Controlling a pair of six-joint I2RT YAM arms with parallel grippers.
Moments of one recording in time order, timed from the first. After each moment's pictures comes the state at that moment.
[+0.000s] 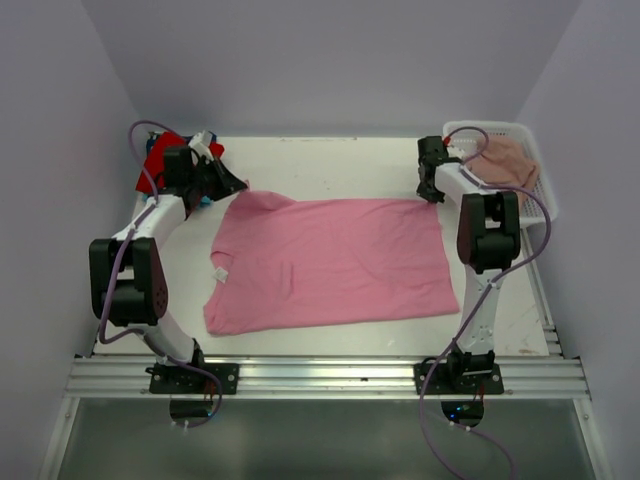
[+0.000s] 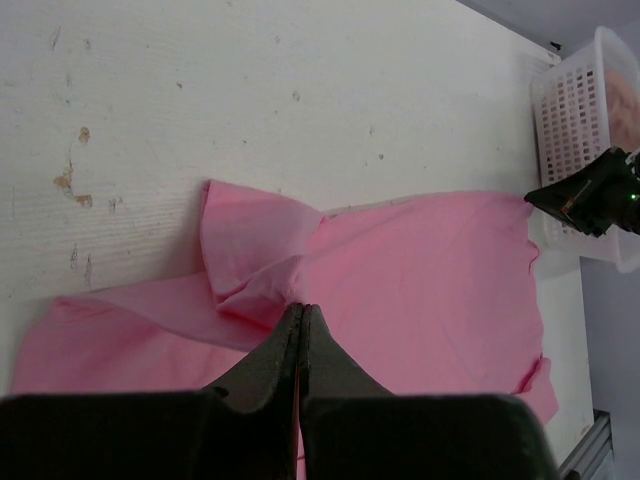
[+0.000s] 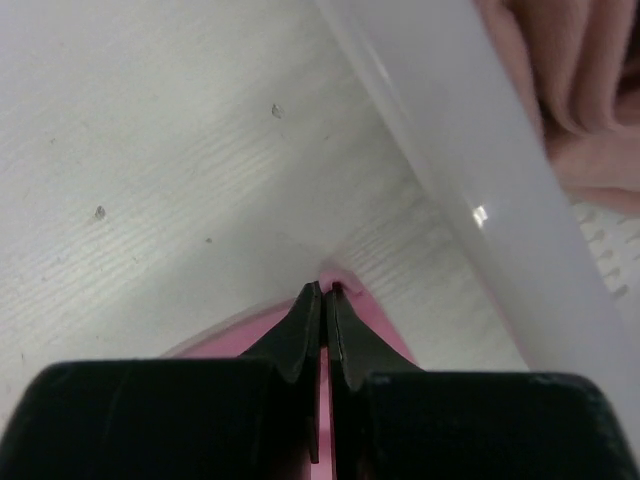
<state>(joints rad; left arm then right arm) 0.04 1.69 1.16 -0.07 0.55 -0.47 0.09 2.20 1.68 -0.54 0.45 0.56</state>
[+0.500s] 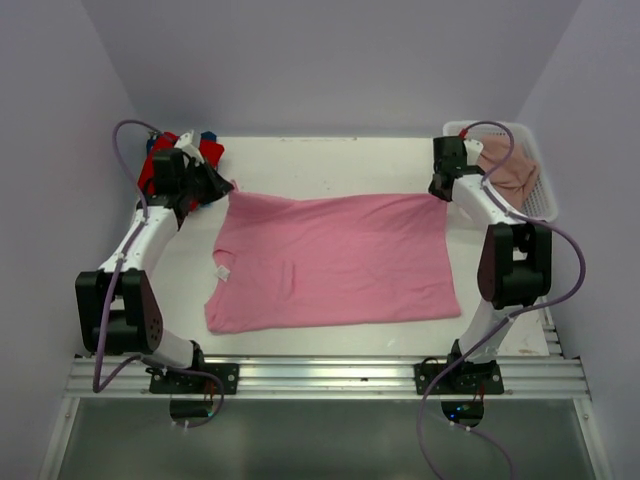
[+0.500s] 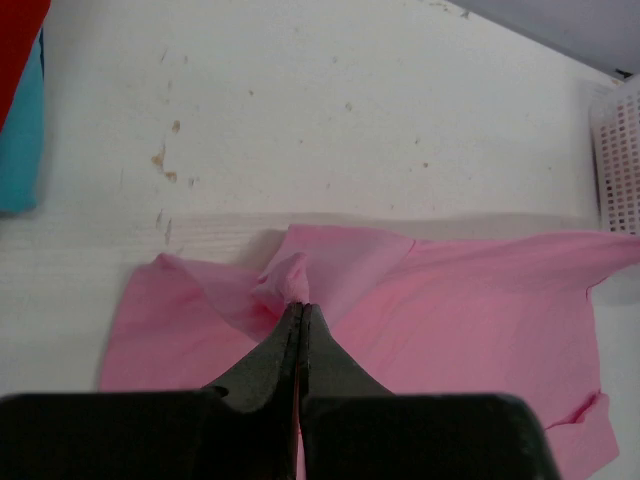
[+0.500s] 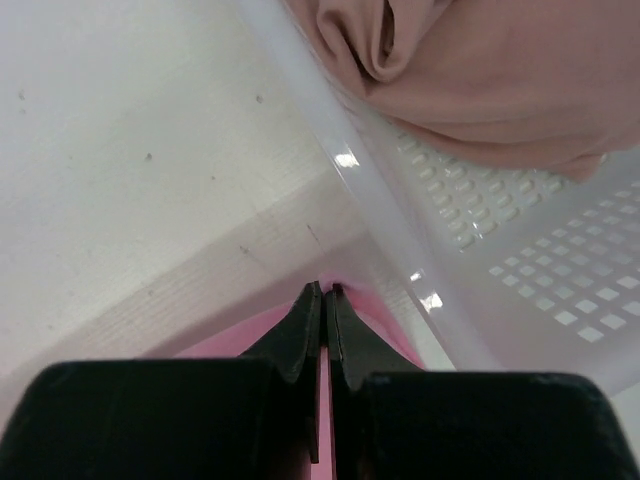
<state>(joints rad) 0.04 1.51 1.11 -0.16 0.39 -0.41 0.09 1.84 1.42 -0.46 0.45 0.50</state>
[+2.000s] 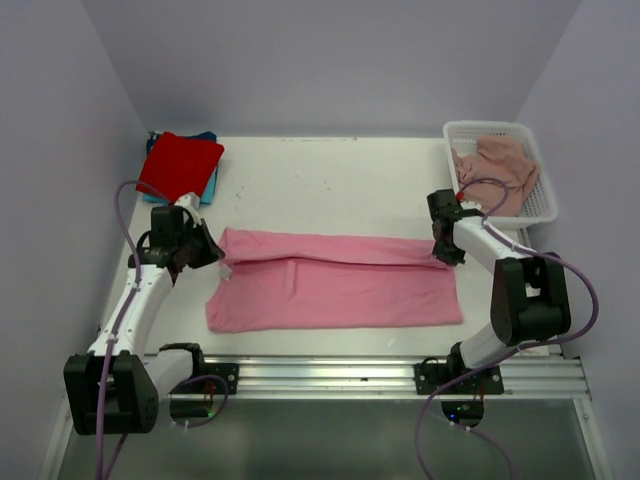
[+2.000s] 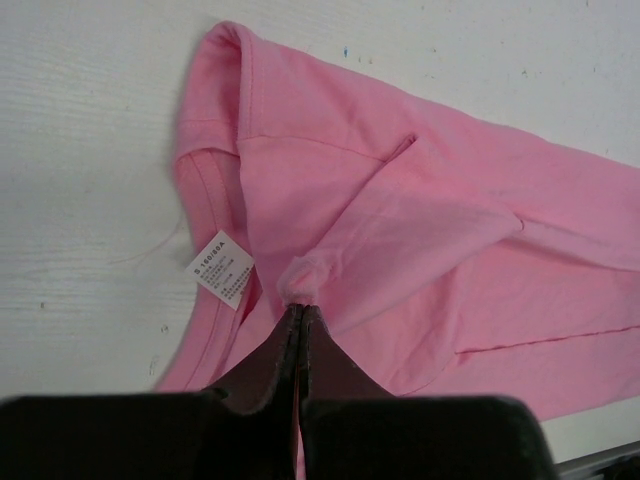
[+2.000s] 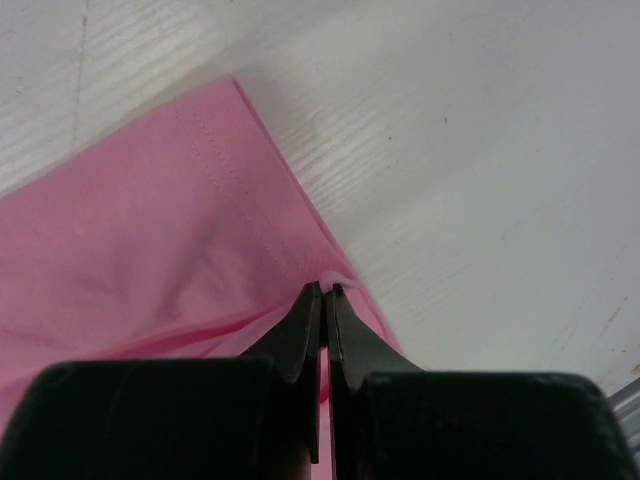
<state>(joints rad) 0.04 1.07 0.73 -0.51 0.26 -0.36 0.14 1.57 0.95 -0.67 0.49 0.57</state>
